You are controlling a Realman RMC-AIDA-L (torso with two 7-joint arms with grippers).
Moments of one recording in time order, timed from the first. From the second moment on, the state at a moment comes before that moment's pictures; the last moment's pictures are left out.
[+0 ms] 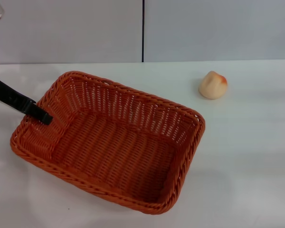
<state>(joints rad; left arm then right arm) -0.77 -1.97 0.78 0.97 2.77 1.71 -2.33 0.41 2.07 -0.56 -0.09 -0.53 -1.54 0.53</state>
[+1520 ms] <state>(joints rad) -0.80 -1.94 0.58 1.03 2.63 1.94 -2.61 0.43 2.06 -0.56 -0.10 -0.54 -1.47 0.54</state>
